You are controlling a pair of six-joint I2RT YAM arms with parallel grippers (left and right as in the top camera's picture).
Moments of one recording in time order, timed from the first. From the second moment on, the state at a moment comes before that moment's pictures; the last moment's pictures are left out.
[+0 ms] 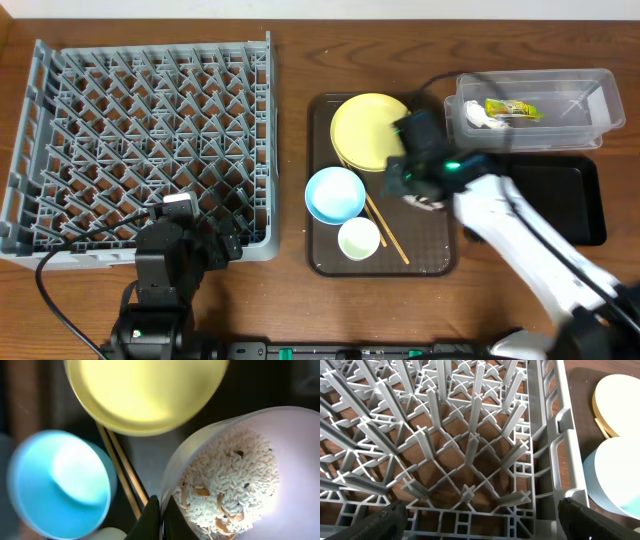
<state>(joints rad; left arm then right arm) -0.02 0.53 0.48 -0.66 0.01 -0.22 0.46 1.52 1.12 -0.72 0.04 0.49</state>
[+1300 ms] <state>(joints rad) -0.02 0.53 0.48 -0.66 0.01 -0.22 -0.58 1.56 0.74 -0.39 -1.14 0.00</state>
